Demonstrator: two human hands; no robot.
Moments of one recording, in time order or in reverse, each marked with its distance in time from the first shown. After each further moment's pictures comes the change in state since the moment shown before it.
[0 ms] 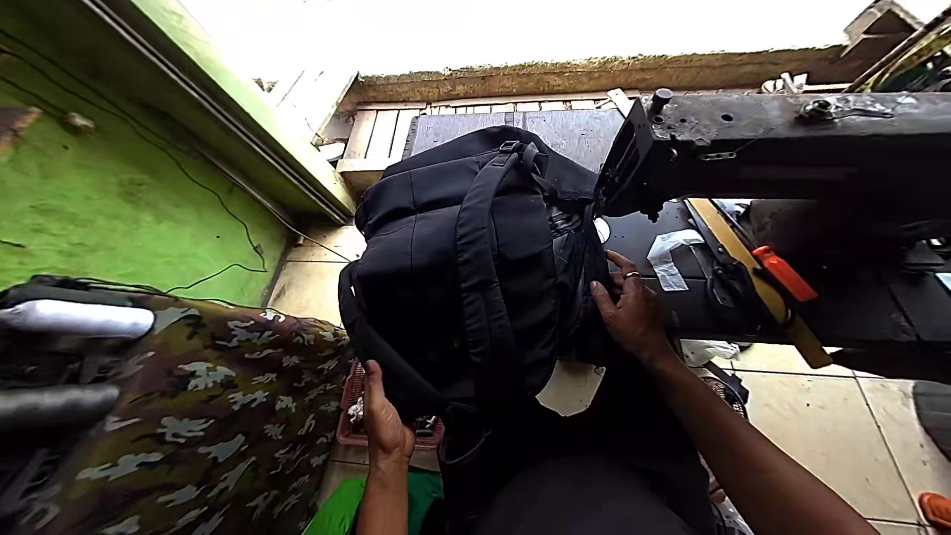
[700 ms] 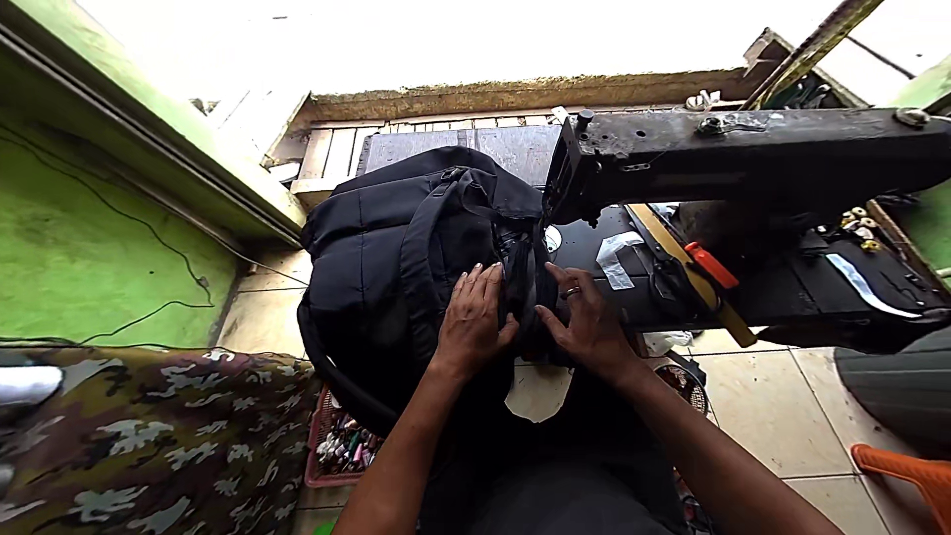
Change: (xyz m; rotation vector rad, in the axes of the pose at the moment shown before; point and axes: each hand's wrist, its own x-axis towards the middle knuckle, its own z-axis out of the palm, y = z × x) left_hand 0.007 -0.015 0.166 1.157 -0.887 1.148; right_hand -0.011 -0.005 -0.014 -0.229 -0.025 -0.254
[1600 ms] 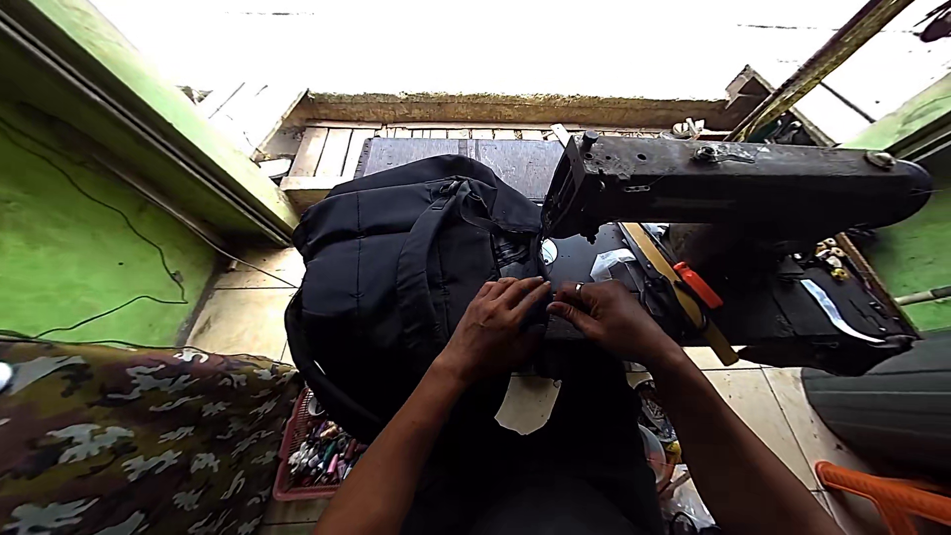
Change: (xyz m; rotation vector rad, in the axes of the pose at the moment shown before) left_hand 0.022 0.015 -0.004 -0.167 0.071 0.330; right_hand 0.042 -0.009 -0.071 0.173 -0.372 -0.168
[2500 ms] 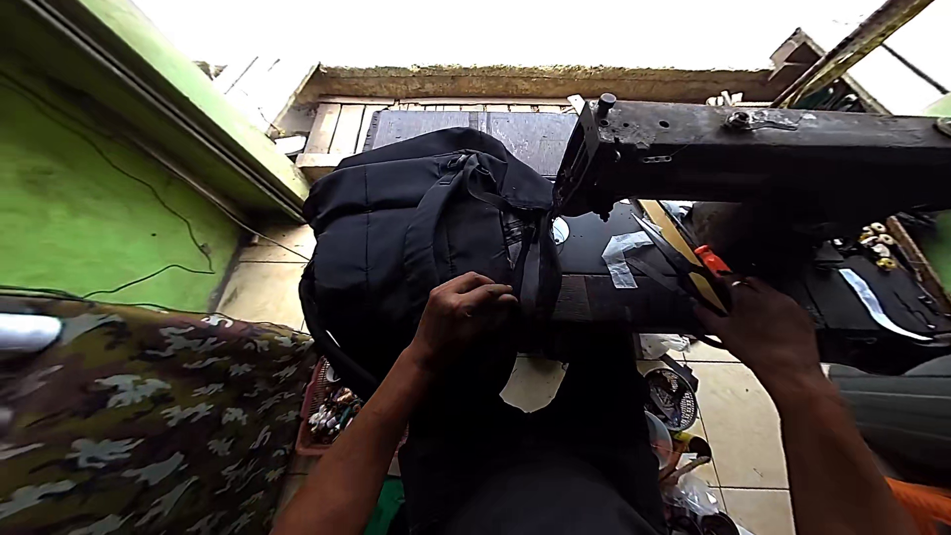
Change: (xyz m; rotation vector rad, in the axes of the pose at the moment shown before) left_hand -0.042 -0.009 -0.031 -0.159 0.280 -0.047; right_hand -0.101 0.076 -0.056 -0.539 0.221 0.642
